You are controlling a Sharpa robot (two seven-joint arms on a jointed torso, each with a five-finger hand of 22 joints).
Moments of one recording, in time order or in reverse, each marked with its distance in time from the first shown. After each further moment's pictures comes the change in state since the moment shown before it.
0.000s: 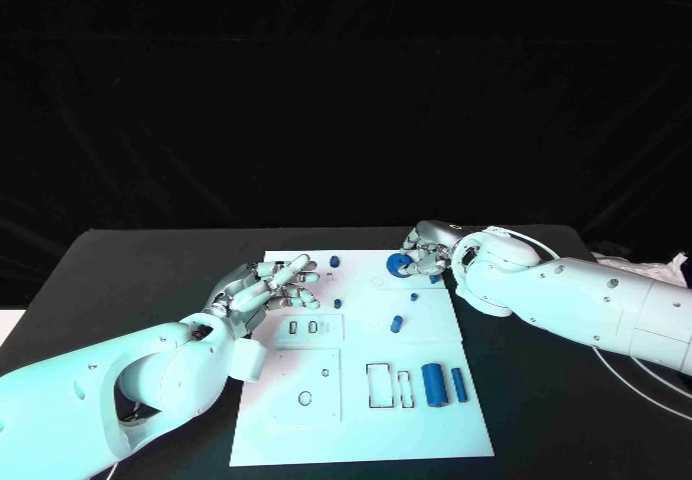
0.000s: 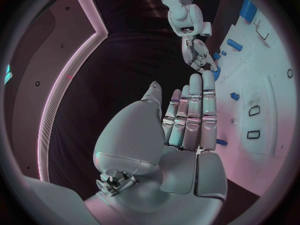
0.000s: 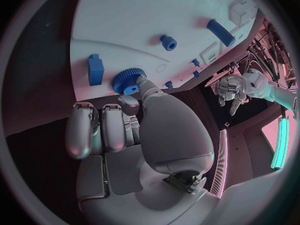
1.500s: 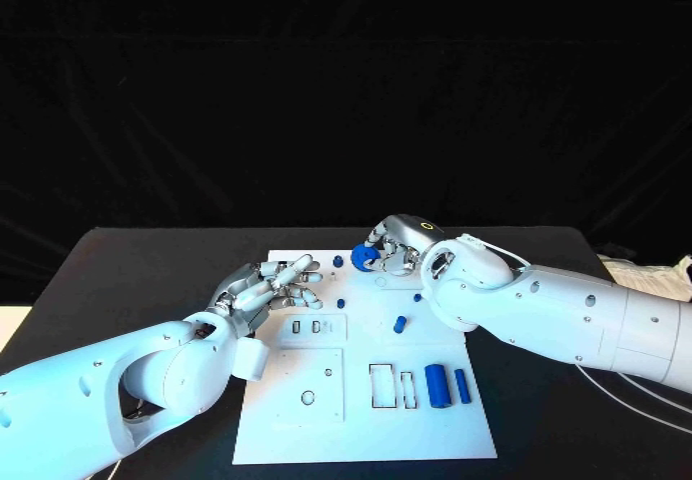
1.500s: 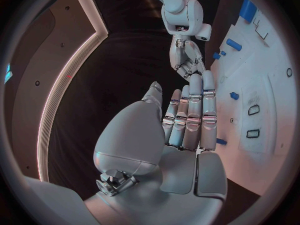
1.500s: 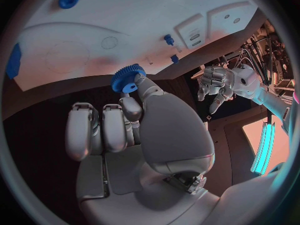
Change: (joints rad) left arm 0.000 0.000 0.000 -0.005 0.000 0.009 -0.003; left_hand 0.004 0.004 0.003 -0.003 0.000 0.000 0.000 0.000 0.000 0.000 0.000 0.000 0.000 0.000 0.000 0.000 0.000 0.000 0.000 0.000 0.000 0.002; right arm -0.011 0.061 0.000 0.121 -0.096 -0.194 -0.030; right_hand 0.027 0.044 0.083 -0.033 -0.019 0.101 -0.028 0.065 0.013 0.038 -0.030 0.038 0.066 -0.004 -0.012 0.000 0.000 -0.009 0.004 -0.011 0.008 0.010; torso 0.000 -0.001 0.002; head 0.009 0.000
